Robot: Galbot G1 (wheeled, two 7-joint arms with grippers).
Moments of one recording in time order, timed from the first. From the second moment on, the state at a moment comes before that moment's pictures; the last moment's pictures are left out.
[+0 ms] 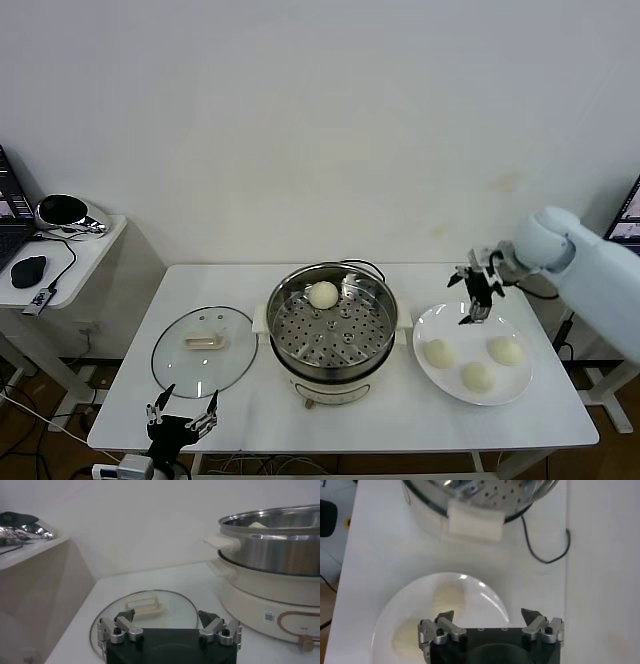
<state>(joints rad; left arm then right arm) 1.70 -1.47 -0.72 -2.08 0.00 0.20 0.19 -0.04 0.62 -0.58 1.40 -0.13 -0.26 -1.17</state>
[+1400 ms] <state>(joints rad) 1.70 -1.49 -0.72 -2.07 0.00 0.20 0.19 -0.24 0.77 -0.52 1.26 -0.27 -0.24 -1.09</state>
